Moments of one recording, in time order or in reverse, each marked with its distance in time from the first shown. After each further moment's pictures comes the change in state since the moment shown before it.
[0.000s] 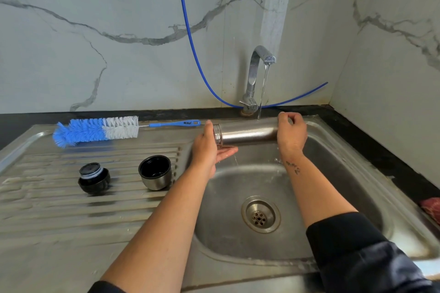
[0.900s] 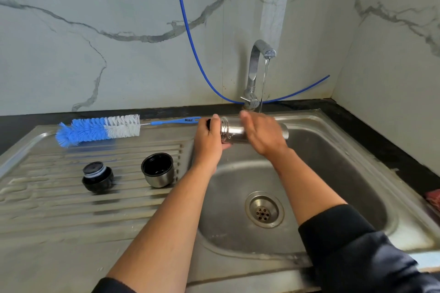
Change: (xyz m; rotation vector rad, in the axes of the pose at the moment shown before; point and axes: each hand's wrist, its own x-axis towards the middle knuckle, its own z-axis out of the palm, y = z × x) left_hand -0.004 -0.002 0.000 0.196 -0.002 0.312; right_hand -0.022 0.002 0.025 -0.736 -0.407 -0.767
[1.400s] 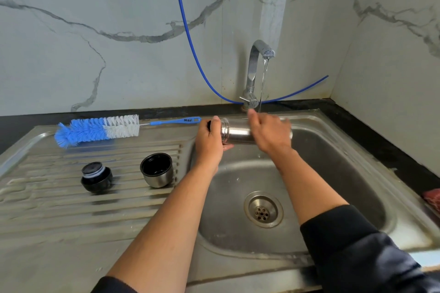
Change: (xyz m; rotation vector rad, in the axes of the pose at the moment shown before) left_hand 0.000 -0.003 0.004 -0.026 0.003 -0.040; right_hand -0.001 -0.001 -0.008 -0.013 -0.035 0.268
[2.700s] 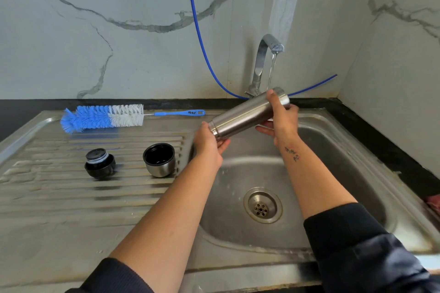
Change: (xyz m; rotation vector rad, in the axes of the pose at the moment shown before) left_hand 0.002 -0.001 -0.006 -0.442 0.190 -0.439; right_hand 0.013 -0.004 -0.012 1.206 0.074 0.583
